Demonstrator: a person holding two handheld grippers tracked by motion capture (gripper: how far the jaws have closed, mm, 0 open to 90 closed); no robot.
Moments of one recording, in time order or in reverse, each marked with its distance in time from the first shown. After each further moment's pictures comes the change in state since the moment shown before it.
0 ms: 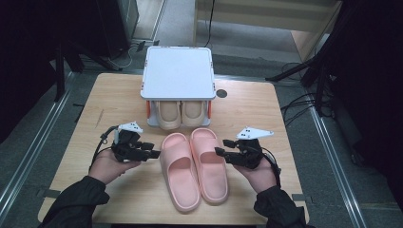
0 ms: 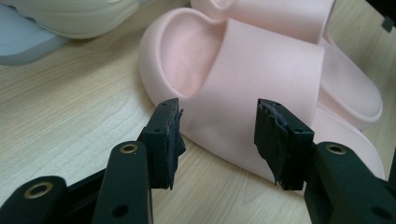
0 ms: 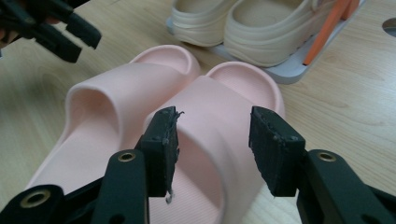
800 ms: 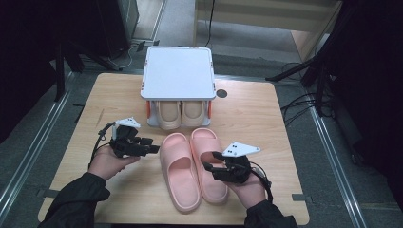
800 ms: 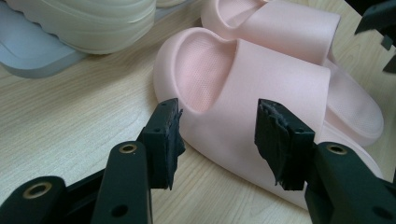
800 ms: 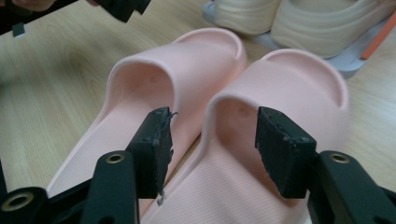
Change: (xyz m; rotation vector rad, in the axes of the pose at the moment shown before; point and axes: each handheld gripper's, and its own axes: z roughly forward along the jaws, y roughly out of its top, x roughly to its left) left arm 0.007 0.006 -0.003 -0.033 0.003 -0.023; right arm 0.043 -0.021 0.014 0.003 0.027 -0.069
